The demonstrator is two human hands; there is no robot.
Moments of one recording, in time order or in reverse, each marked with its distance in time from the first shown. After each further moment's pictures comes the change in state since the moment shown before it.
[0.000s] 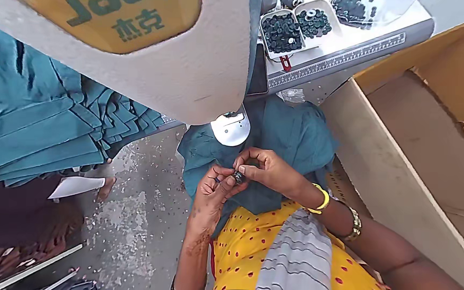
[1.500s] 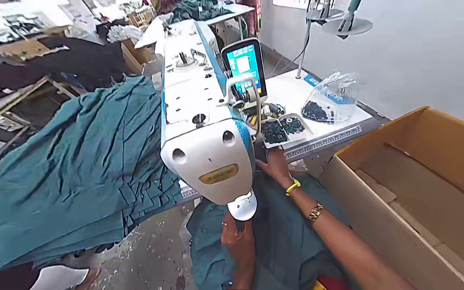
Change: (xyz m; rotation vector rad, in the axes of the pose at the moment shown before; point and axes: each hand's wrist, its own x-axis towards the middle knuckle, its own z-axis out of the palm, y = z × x) left_hand 0.097 -0.057 0.030 0.955 0.720 1.053; right_hand 0.156 -0.008 -0.128 -1.045 0.690 -0.046
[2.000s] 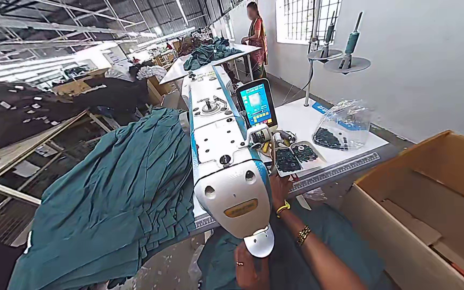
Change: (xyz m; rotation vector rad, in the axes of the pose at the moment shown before) left_hand 0.005 -0.018 0.001 0.013 0.017 0.199; right_hand 0.012 -0.066 0.026 -0.116 0.140 0.289
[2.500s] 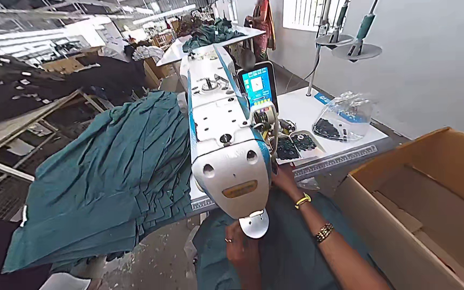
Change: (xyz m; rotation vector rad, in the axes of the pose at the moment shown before) left_hand 0.008 0.002 0.001 -0.062 0.054 -0.090; right_hand 0.024 0.056 -0.014 0.230 -0.182 -0.203
